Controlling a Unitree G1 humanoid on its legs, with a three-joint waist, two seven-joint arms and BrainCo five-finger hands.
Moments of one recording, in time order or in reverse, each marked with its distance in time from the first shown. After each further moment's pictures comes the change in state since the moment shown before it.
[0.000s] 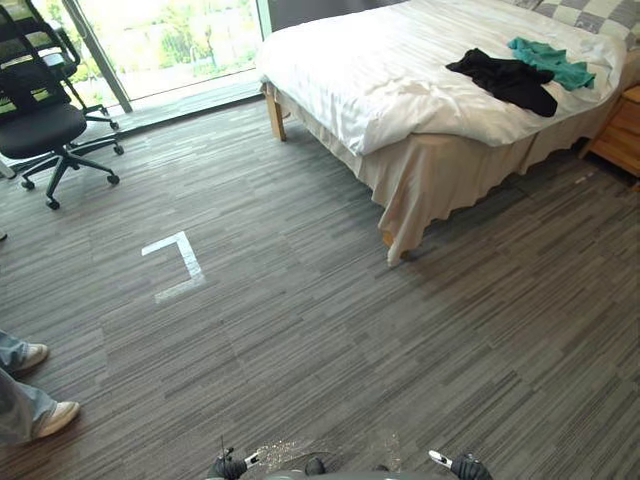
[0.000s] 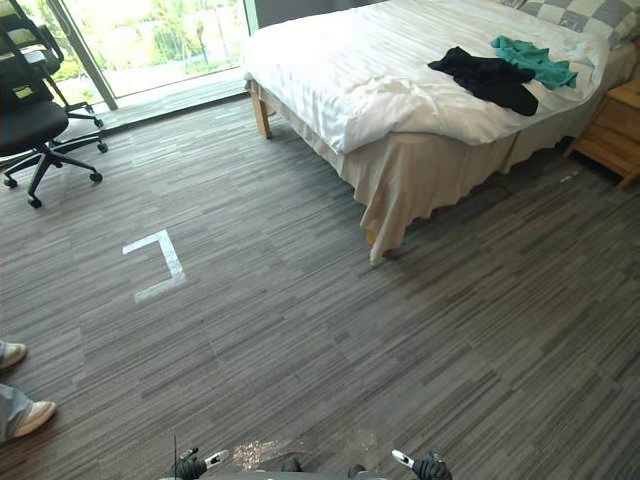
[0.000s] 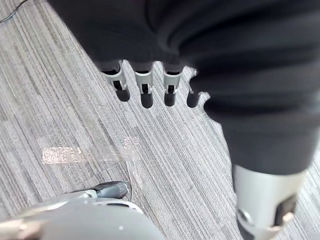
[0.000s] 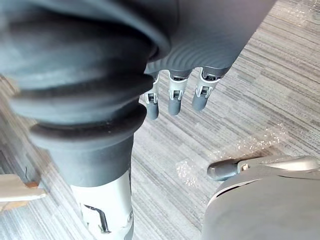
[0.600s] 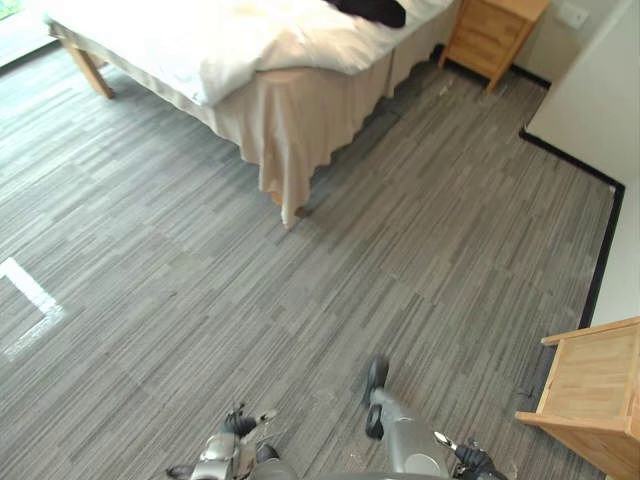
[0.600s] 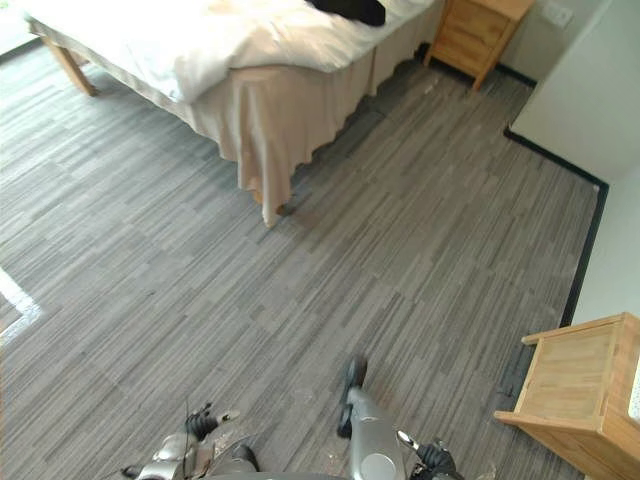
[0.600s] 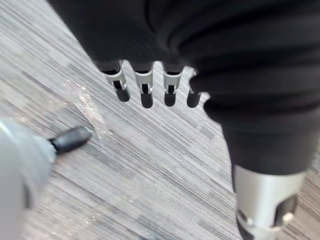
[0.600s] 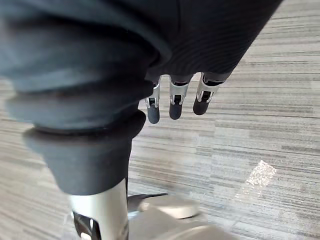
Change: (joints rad) left arm -0.187 -0.077 0.015 0.028 0.000 -0.046 0.002; right arm 0.036 -0.012 -0.089 -0.036 0.122 -0.030 0.000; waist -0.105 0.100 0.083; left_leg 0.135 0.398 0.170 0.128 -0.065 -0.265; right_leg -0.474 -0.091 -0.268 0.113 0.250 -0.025
